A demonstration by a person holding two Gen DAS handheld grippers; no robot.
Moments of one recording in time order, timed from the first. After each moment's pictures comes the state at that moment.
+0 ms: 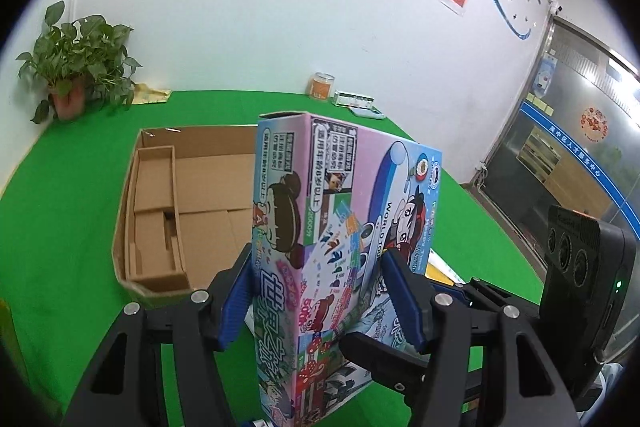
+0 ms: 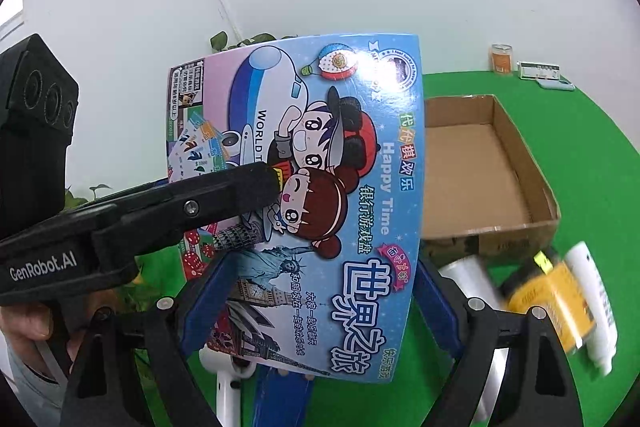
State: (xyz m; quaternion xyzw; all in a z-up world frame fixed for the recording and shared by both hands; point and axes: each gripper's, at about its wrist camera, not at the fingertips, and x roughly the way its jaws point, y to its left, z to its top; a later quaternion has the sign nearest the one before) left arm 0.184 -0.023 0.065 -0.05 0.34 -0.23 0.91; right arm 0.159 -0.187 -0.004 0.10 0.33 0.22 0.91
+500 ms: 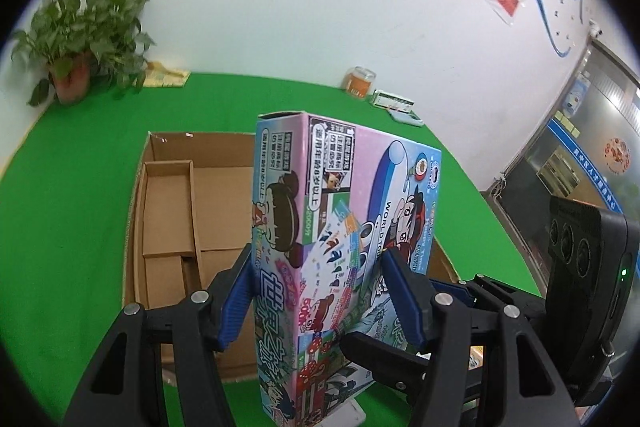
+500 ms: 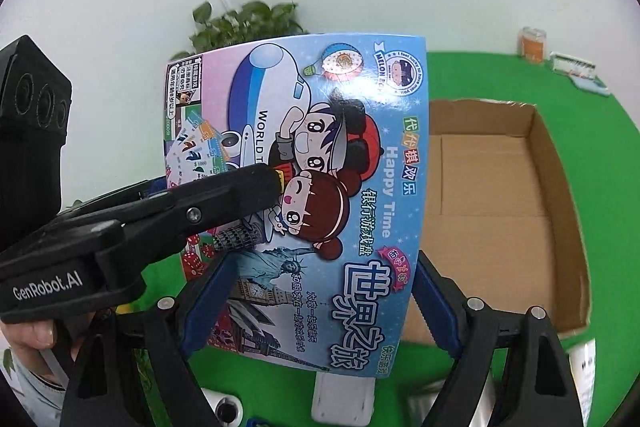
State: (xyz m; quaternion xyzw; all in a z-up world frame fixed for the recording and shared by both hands) left arm 0.303 0.002 0.058 -0.09 0.39 -0.20 0.89; right arm 0.290 -0.161 -0.005 0.07 0.41 0.24 0.88
